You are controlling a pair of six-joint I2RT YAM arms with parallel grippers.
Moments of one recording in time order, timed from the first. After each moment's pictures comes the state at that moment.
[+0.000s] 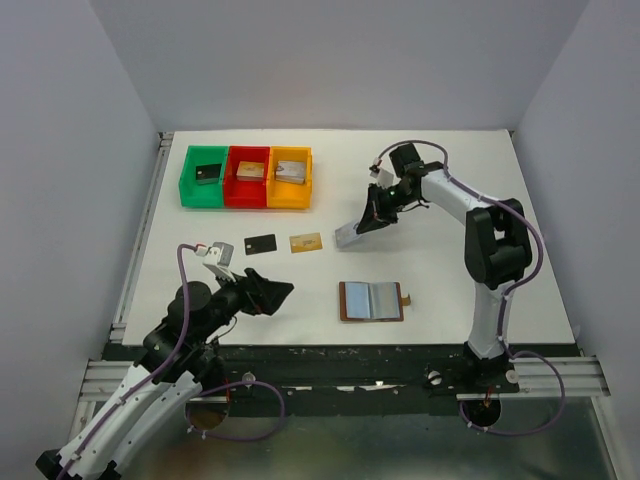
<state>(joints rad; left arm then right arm) -0.64 0.22 0.39 -0.36 0.08 -0.70 0.33 2.03 1.54 -0.71 -0.71 0.31</state>
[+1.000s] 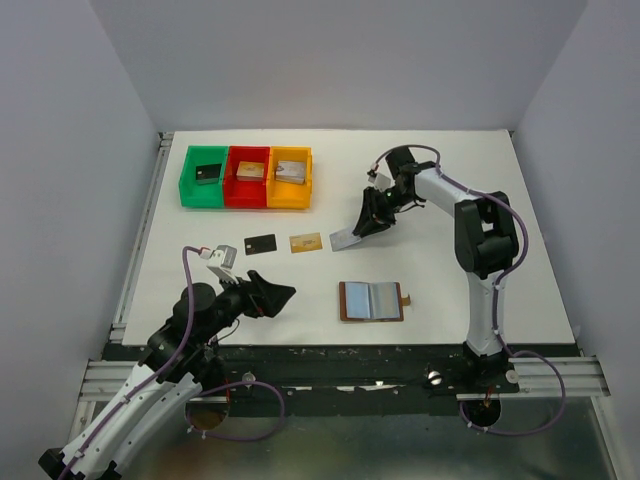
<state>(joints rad) -0.64 0.21 0.33 -0.34 0.10 -0.74 0.32 2.17 1.64 -0.76 -0.71 0.29</state>
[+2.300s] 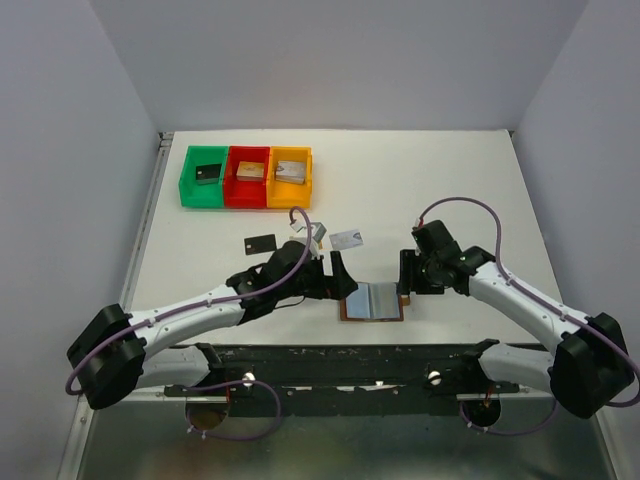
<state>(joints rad) -0.92 1.13 0.61 0.02 0.03 -0.78 0.53 1.15 0.73 -0.65 0.01 0.48</state>
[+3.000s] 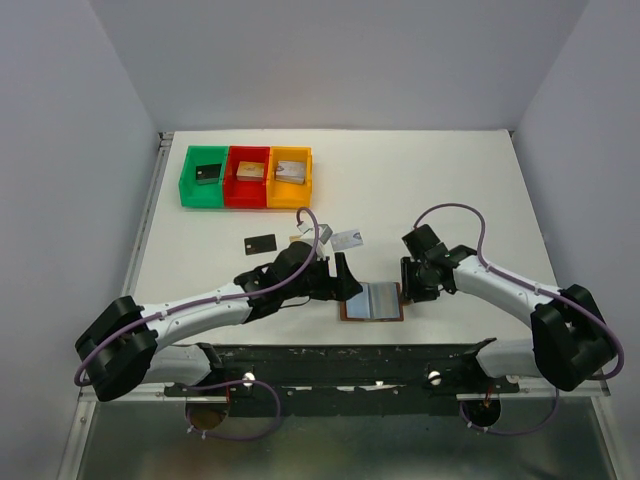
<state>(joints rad) -0.94 1.23 0.63 0.09 0.07 -0.82 0.53 1.32 0.68 -0.60 0.04 0.51</state>
